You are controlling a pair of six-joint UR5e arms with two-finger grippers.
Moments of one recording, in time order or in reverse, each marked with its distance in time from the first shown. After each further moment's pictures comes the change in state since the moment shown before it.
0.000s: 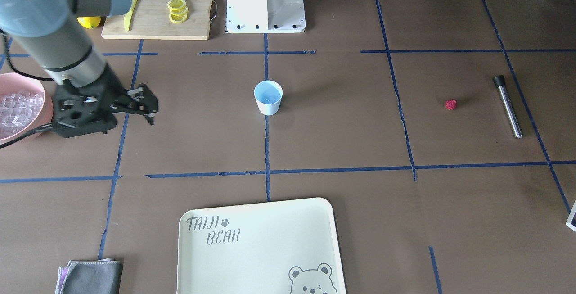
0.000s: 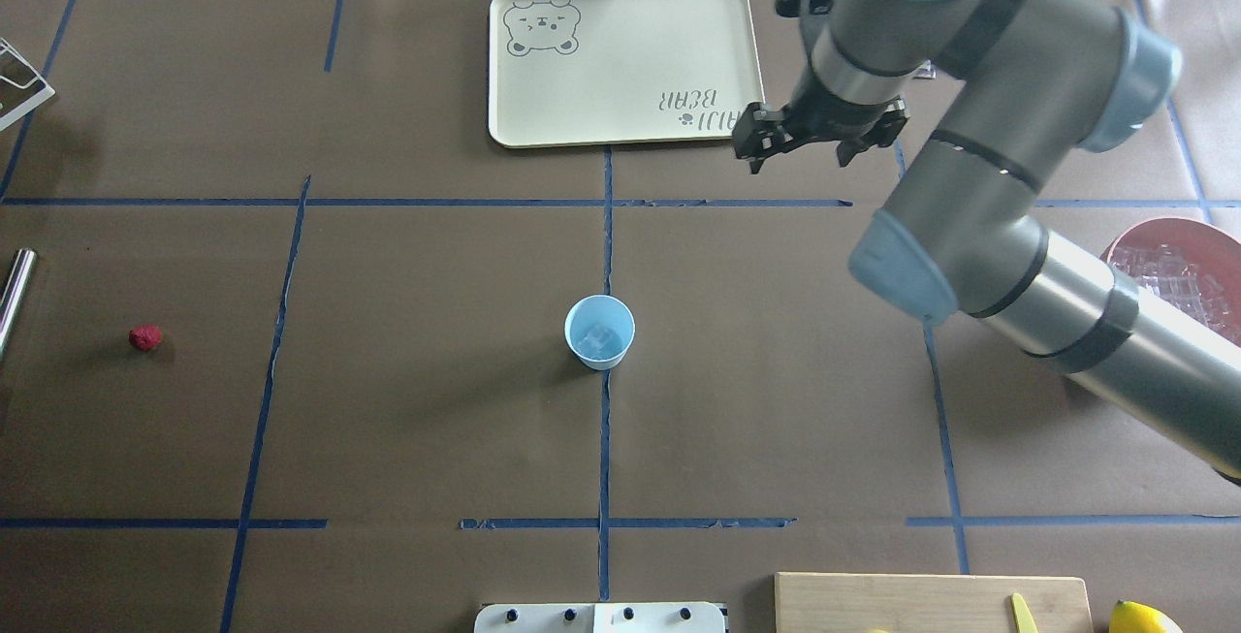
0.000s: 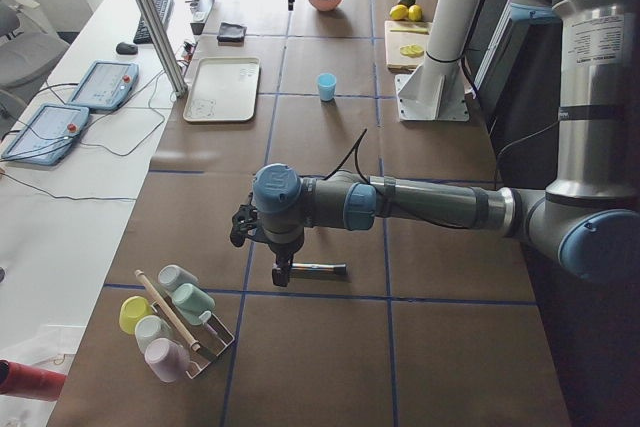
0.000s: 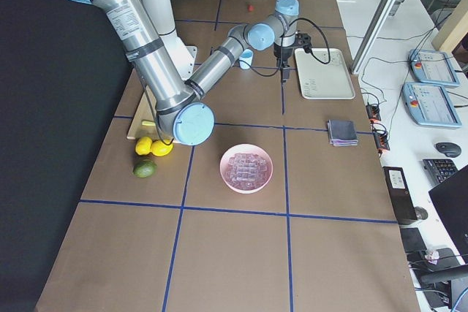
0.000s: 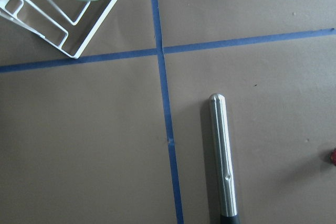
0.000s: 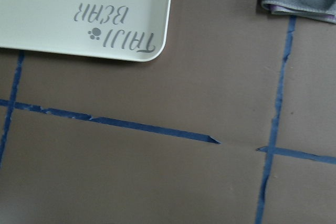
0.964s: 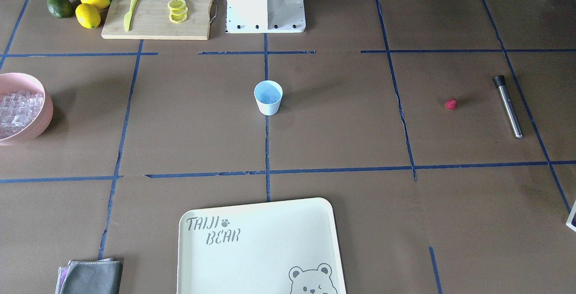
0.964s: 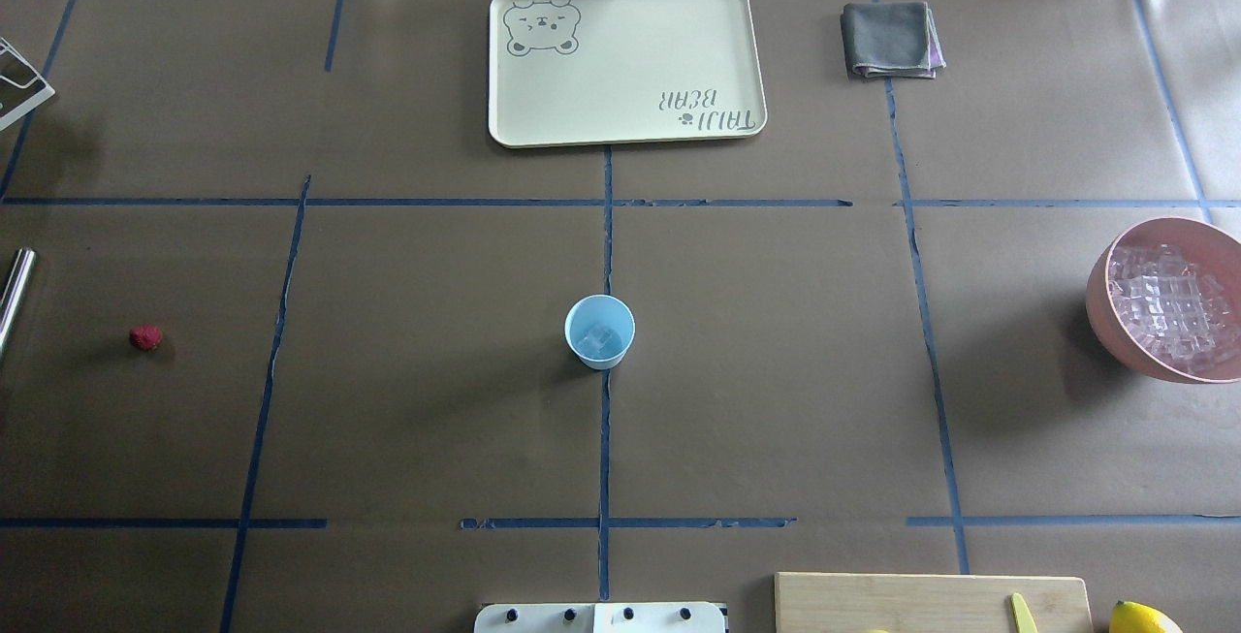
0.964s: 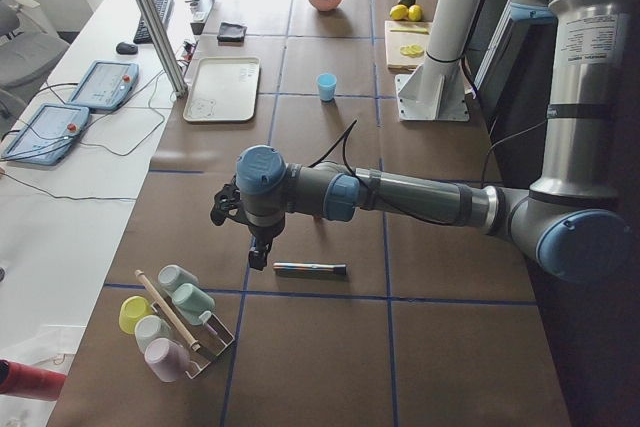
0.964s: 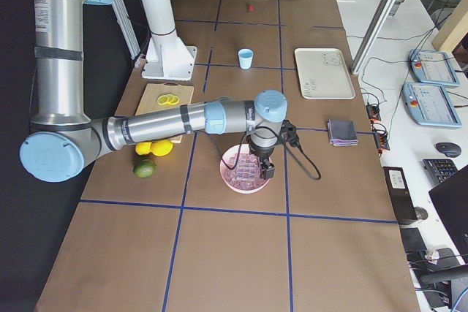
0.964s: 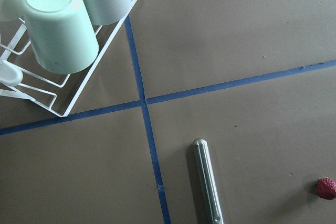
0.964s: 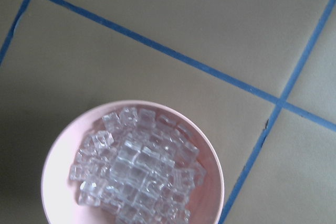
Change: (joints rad) left arm 0.003 -0.068 0.014 -0.052 -0.010 0.000; right arm 0.480 -0.580 0.013 0.019 0.181 -0.883
